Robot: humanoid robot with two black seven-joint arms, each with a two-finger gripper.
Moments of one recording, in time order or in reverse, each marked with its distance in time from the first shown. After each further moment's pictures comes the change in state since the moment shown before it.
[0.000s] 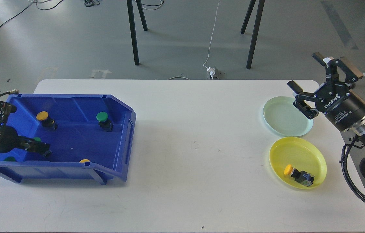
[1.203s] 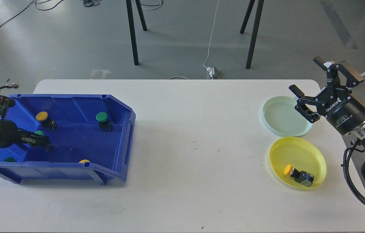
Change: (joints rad) left arm -0.026 0.101 -0.018 -0.147 -0.032 0.000 0.000; right arm -0.022 -0.002 0.002 -0.004 0.000 0.001 0.000
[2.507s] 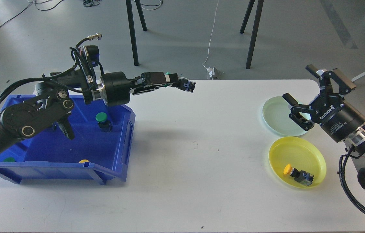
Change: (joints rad) left arm -0.075 -0.438 -0.256 -0.206 -0.648 0.000 0.000; right arm -0.005 0.011 -0.070 0.025 0.004 0.006 0.000
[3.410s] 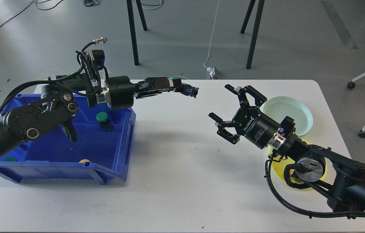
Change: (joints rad) left arm 0.001 -0.010 0.016 0.000 0.015 0.000 0.000; right arm 0.237 0.421 -0.274 -0.228 0.159 0.084 -0.113
